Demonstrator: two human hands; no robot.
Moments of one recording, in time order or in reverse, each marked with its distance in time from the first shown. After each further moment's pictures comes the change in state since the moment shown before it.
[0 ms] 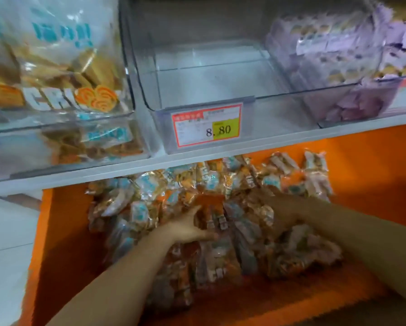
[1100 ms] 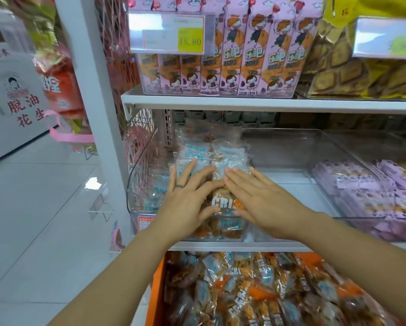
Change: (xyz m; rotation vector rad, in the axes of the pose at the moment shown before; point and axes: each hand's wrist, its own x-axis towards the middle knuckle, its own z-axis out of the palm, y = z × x) left_hand -0.223 -0.005 -0.186 0.571 1.275 0.602; right_hand -0.129 -0.230 -0.183 -0.617 1.104 -0.410
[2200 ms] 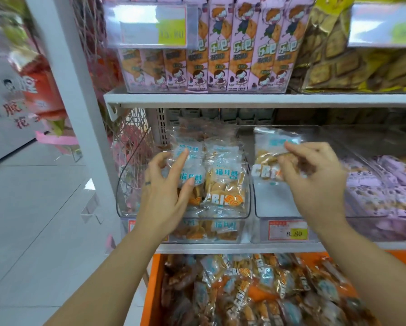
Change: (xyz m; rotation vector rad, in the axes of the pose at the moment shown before) left_hand 0.000 -0.003 -0.009 -0.188 0.201 -0.339; right_hand -0.022 0.029 -0.015 0.720 0.968 0.568
